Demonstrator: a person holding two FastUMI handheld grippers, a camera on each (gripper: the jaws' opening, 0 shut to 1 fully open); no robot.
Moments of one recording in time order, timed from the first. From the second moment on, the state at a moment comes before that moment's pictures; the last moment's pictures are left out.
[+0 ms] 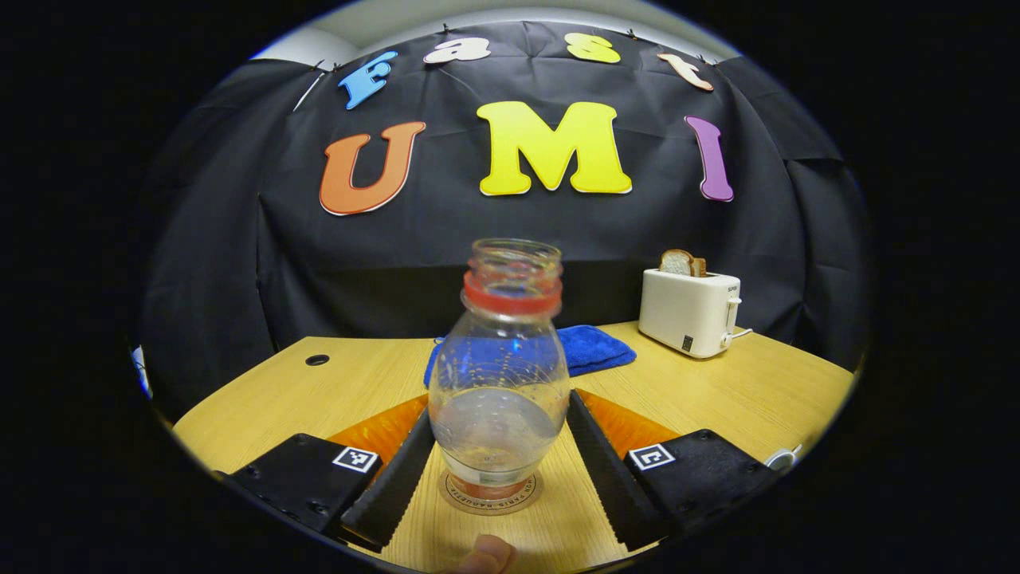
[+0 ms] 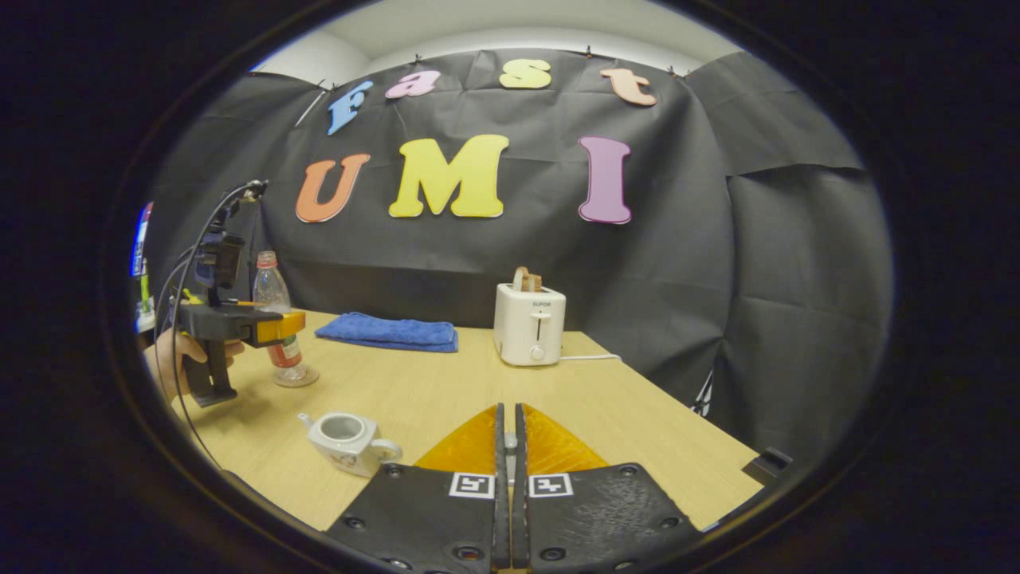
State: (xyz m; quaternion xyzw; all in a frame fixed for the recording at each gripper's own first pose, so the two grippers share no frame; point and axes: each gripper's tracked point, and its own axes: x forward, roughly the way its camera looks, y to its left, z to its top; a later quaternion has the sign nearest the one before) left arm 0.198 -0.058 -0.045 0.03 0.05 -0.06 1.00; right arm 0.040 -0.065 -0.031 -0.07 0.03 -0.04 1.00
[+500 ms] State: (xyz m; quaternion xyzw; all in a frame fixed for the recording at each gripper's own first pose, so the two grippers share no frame) left arm 0.218 -0.048 -0.057 0.03 0.09 -0.06 0.99; right arm 0.040 -0.061 -0.033 -0.07 0.03 -0.03 1.00
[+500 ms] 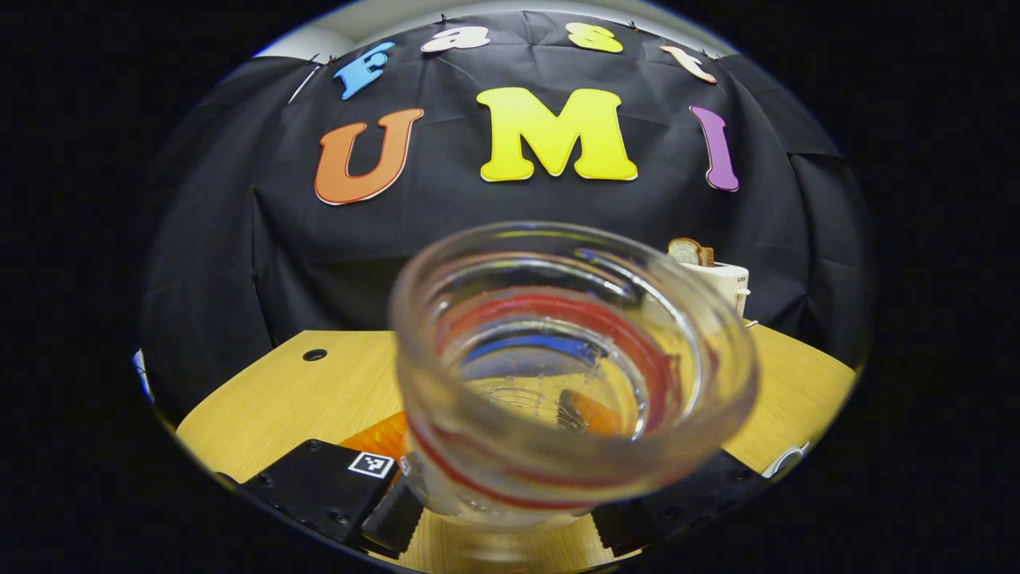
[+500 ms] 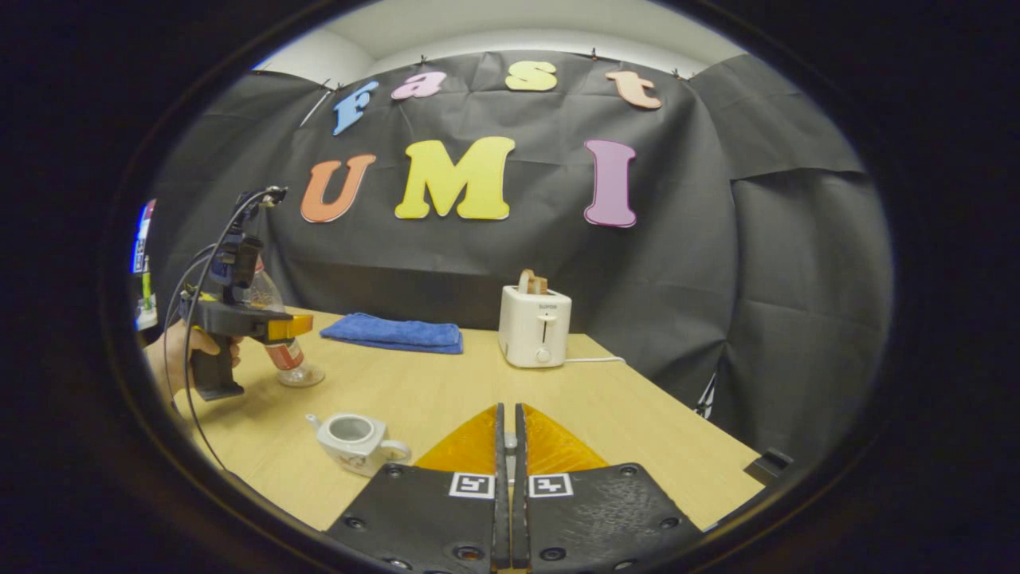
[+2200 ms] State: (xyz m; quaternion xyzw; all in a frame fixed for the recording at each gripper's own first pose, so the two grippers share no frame) left arm 0.247 -0.046 -0.058 0.00 0.16 -0.06 0.99; right arm 0.051 -0.066 -0.052 -0.08 0.05 -0.04 0.99
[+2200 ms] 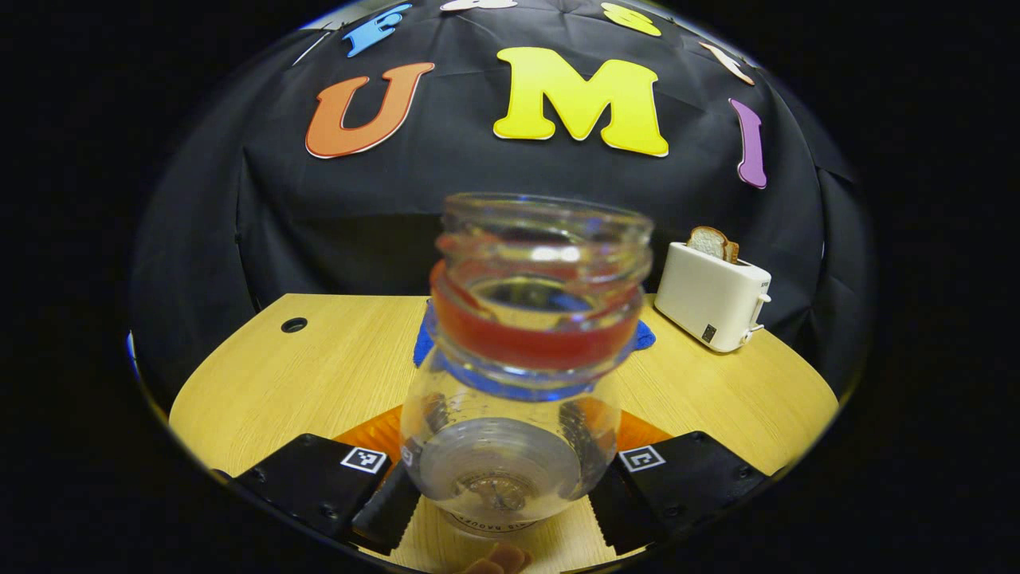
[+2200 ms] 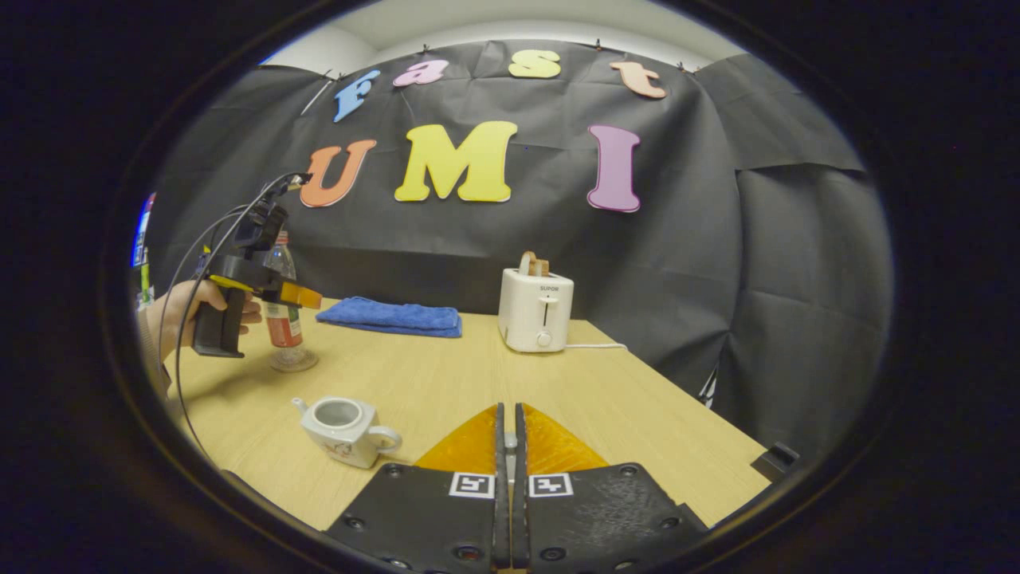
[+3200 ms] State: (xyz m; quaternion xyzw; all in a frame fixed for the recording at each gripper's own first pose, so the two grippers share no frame) left arm 0.190 -0.045 -0.028 0.00 0.07 -0.08 0.99; right arm 0.047 -0.037 -0.051 -0.08 0.05 -0.01 1.00
